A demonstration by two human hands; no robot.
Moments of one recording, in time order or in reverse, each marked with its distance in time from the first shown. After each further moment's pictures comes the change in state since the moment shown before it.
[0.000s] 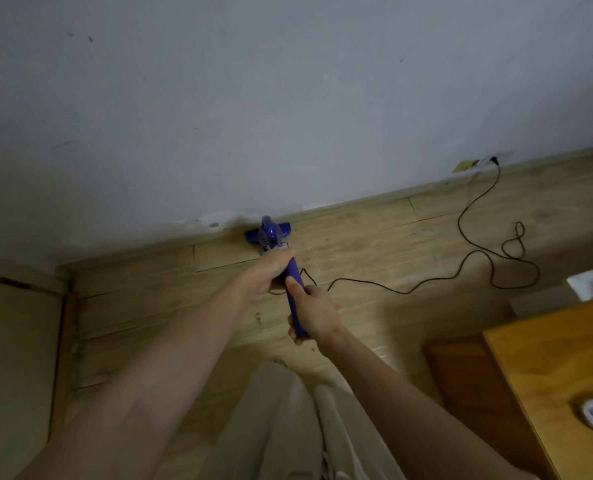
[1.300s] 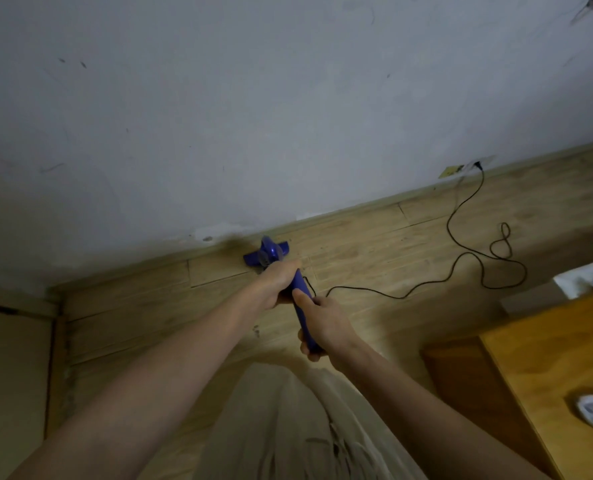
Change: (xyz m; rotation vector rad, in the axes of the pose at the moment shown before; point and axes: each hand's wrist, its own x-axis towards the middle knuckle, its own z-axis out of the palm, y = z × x) left_hand 0.004 0.012 -0.007 0.002 -0.040 -0.048; right_hand -0.018 -0.031 -0.002 -0.020 0.010 0.058
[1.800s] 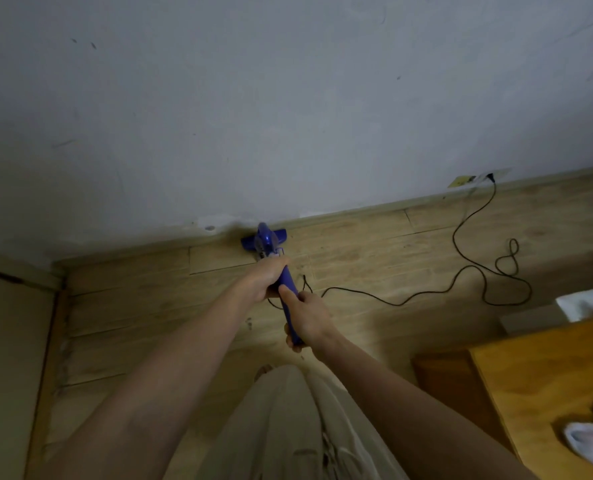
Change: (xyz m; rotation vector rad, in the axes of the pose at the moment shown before) left_hand 0.008 -0.009 0.020 -0.075 0.057 0.025; right_hand 0.021 0.022 -0.021 -0.061 -0.060 -0.059
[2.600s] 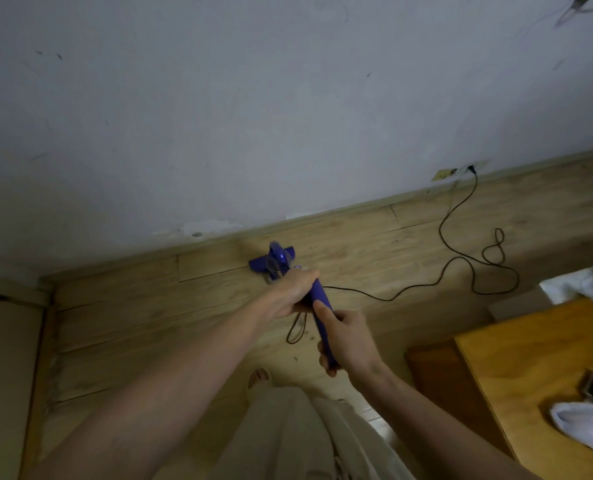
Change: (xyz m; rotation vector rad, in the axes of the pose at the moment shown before) left_hand -0.033 -0.011 0.089 0.094 -0.157 0.024; right_hand -0.062 0.037 -0.075 0.111 0.109 -0.052
